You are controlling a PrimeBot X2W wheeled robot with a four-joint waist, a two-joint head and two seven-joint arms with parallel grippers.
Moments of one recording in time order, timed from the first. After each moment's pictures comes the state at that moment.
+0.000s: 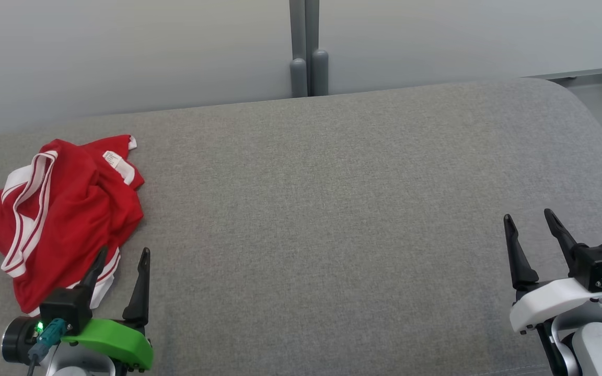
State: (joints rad) left arm -0.04 0.13 -0.10 0.26 -0.23 -0.10 -0.25; right arm 0.01 -0.22 0.13 0.20 0.17 -0.02 -0.25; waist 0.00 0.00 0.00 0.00
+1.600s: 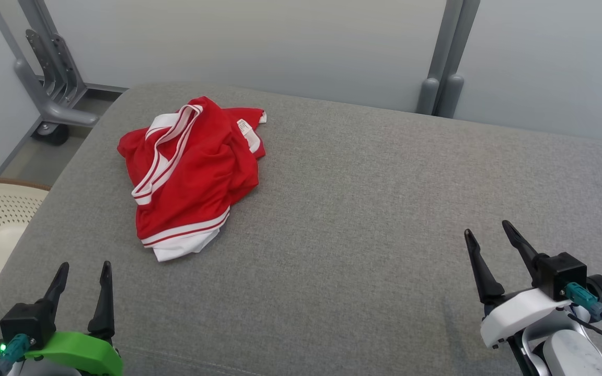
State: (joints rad) left arm 0.00 0.13 0.03 0.29 -0.22 -0.11 -0.25; right arm 0.01 -0.16 0.18 0.23 0.12 0.05 -0.25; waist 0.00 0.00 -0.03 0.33
